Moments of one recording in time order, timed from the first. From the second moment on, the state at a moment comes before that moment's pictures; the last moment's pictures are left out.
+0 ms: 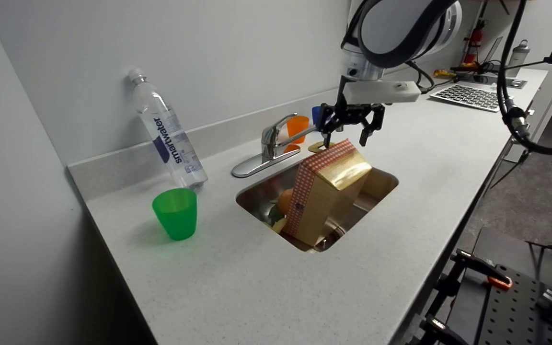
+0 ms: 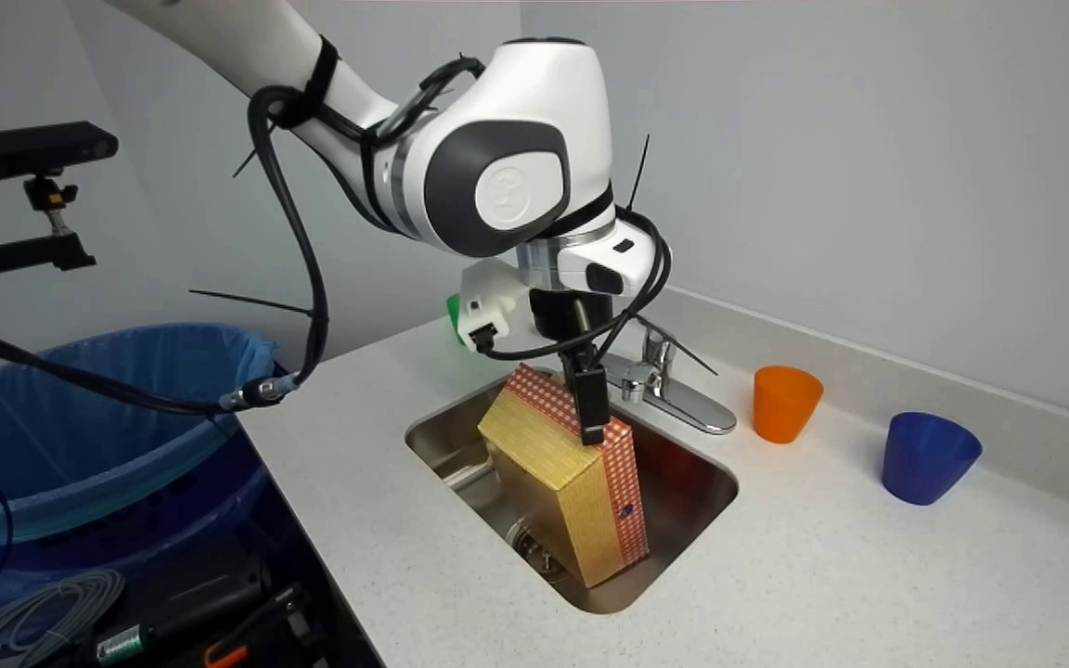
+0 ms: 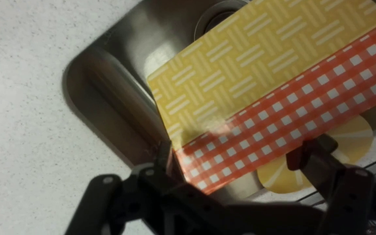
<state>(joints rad) -0.11 -0.03 -0.02 -2.39 -0.07 2.49 0.58</state>
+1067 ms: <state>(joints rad) -0.06 -0.01 -0.02 -2.38 0.06 2.42 0.39</state>
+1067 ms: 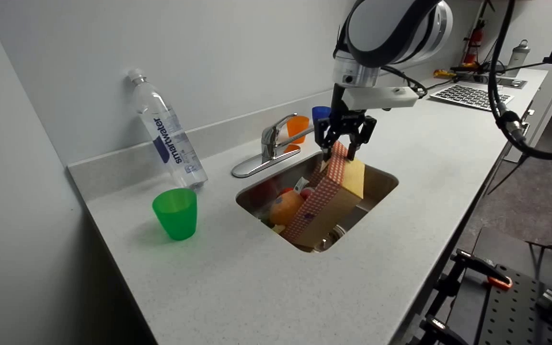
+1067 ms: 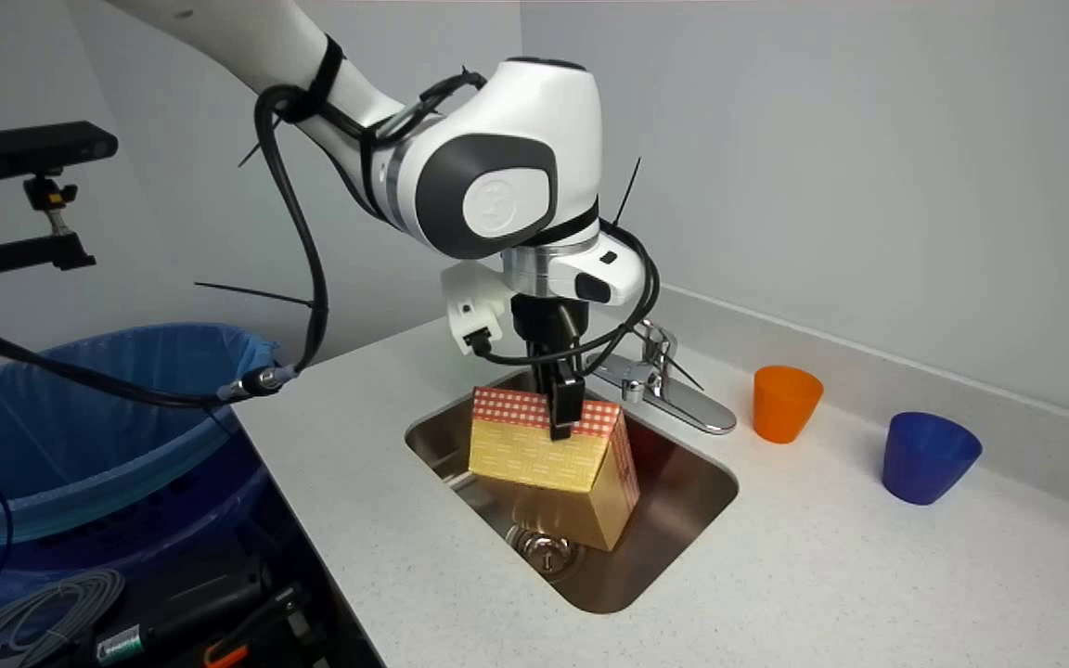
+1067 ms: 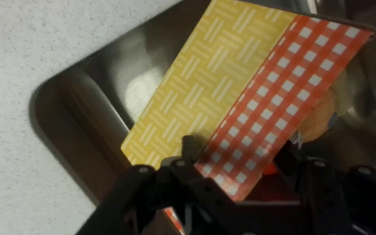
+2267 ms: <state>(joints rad) -0.08 -0.06 -0.08 -2.33 -0.16 2.10 -0.10</state>
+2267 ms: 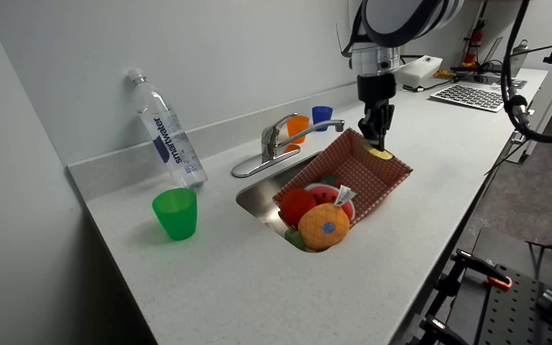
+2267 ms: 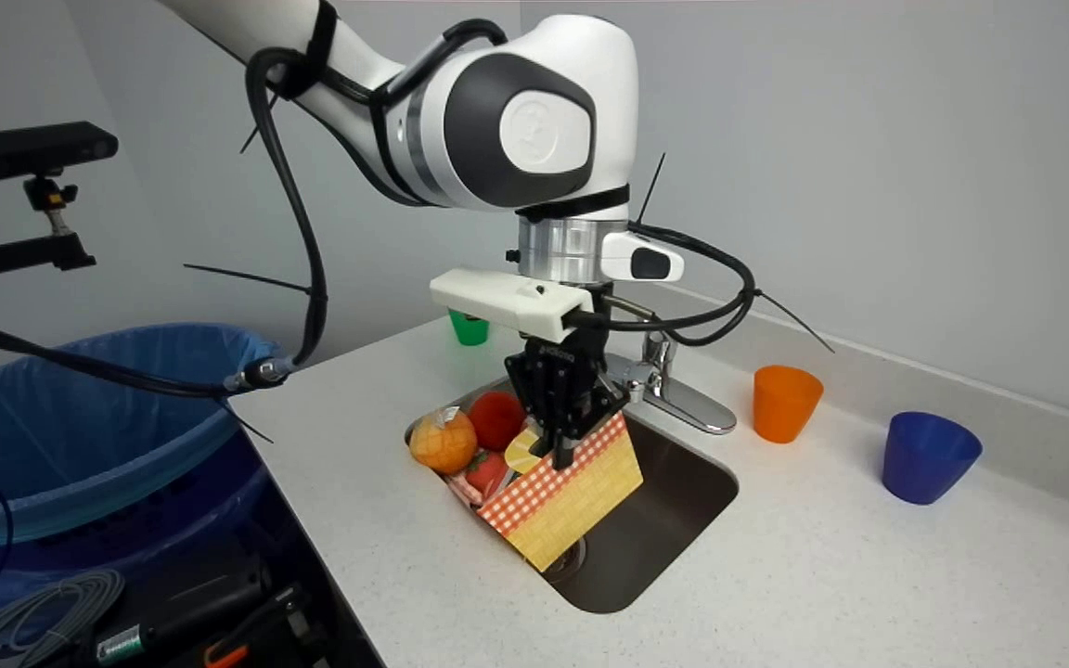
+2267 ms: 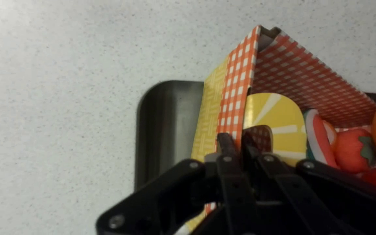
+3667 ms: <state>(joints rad) -0.25 -0.06 -0.30 -2.28 -0.02 2.35 -0.30</state>
